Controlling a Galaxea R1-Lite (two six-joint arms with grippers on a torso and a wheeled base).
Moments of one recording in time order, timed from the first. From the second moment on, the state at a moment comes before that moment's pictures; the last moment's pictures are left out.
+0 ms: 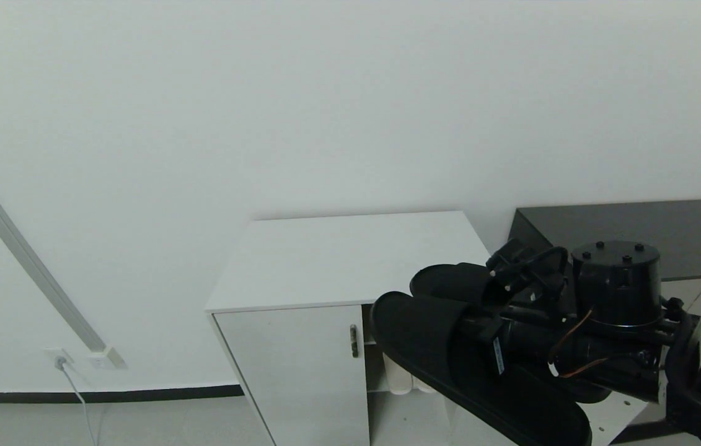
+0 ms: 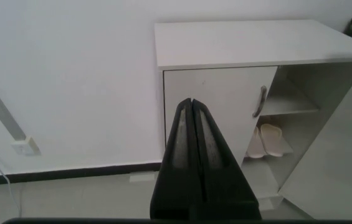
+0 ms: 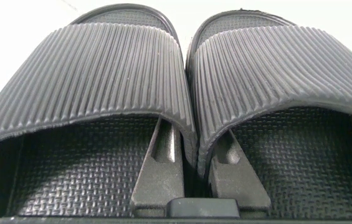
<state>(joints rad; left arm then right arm) 0.00 0.00 0.00 0.00 0.01 0.00 0.66 1.69 -0.65 -0.72 0.10 -0.06</state>
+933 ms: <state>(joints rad) 0.00 0.00 0.00 0.00 0.01 0.00 0.66 1.70 -0.65 -0.72 0.10 -0.07</state>
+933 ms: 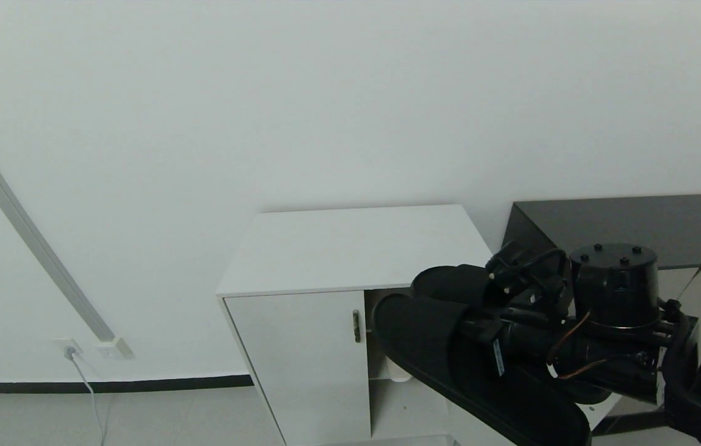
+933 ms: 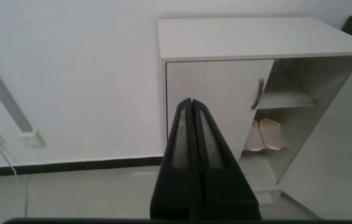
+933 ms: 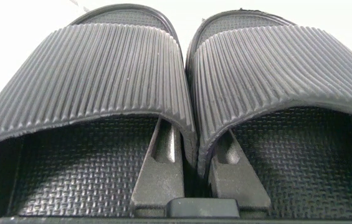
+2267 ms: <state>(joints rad) 0.00 0.00 0.00 0.00 0.01 -0.01 0.66 1.75 -0.60 -0.85 0.10 -0.07</state>
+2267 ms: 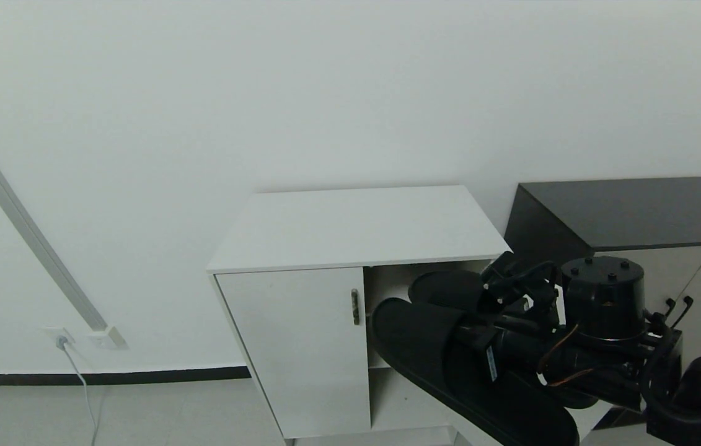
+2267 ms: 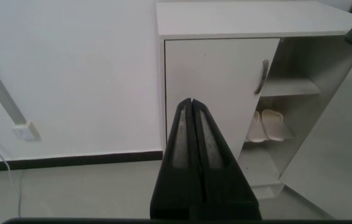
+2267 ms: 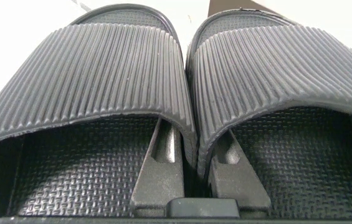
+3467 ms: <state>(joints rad) 0.00 0.00 0.00 0.00 0.01 0.00 0.67 1.75 -0.59 -0.84 0.10 -0.08</state>
